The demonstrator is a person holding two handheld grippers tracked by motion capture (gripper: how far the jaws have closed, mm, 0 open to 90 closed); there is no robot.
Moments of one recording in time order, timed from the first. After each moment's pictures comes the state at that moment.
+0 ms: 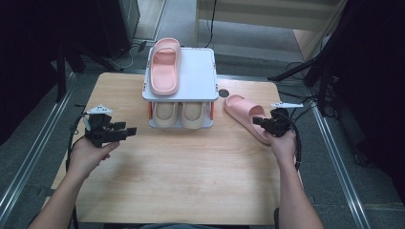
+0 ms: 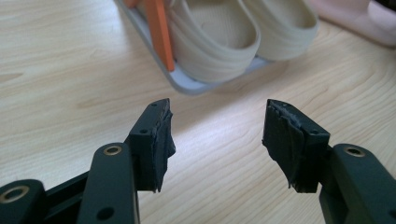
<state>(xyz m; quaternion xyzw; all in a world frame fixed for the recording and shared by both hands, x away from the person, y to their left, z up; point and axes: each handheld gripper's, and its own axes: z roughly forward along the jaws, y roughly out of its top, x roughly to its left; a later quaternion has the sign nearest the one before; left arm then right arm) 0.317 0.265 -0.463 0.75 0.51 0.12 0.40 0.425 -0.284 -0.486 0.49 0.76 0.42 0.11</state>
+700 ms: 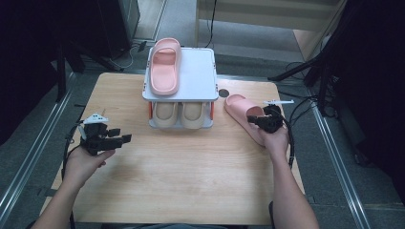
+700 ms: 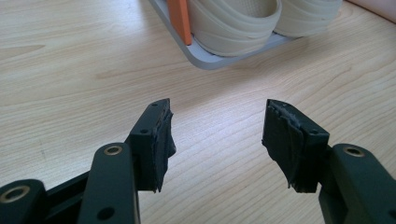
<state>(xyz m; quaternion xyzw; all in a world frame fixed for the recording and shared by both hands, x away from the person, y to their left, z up) 0.302 0.276 -0.478 0.75 0.52 0.13 0.39 0.445 -0.267 -0.498 0.51 0.76 0.39 0.09</state>
